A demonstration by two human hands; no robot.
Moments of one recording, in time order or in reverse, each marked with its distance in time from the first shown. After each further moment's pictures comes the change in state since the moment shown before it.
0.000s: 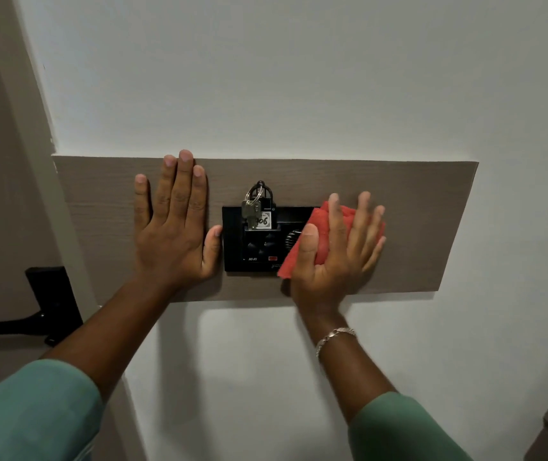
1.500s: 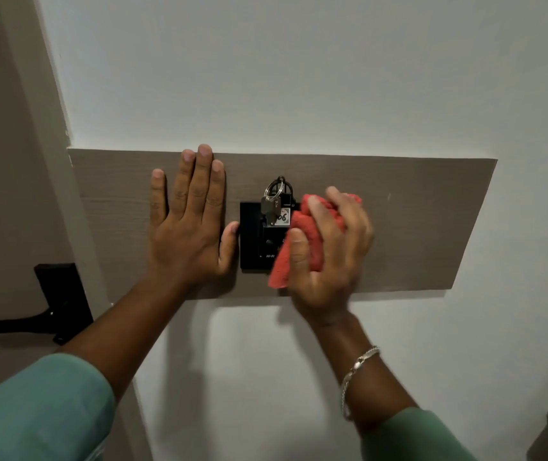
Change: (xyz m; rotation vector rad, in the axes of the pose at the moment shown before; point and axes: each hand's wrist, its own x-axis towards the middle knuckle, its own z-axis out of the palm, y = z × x) left_hand 0.000 0.000 -0.001 -0.024 -0.017 -0.012; right_hand 0.002 -0.028 -0.011 0.292 0.013 -0.343
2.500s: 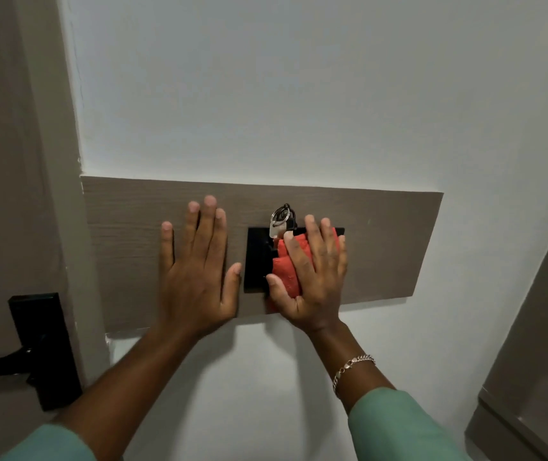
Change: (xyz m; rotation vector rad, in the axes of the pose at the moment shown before) left_hand -0.024 0.004 -0.016 -0.350 -0.064 -0.104; right_hand -0.016 0.015 0.005 -0.370 -0.260 -0.218
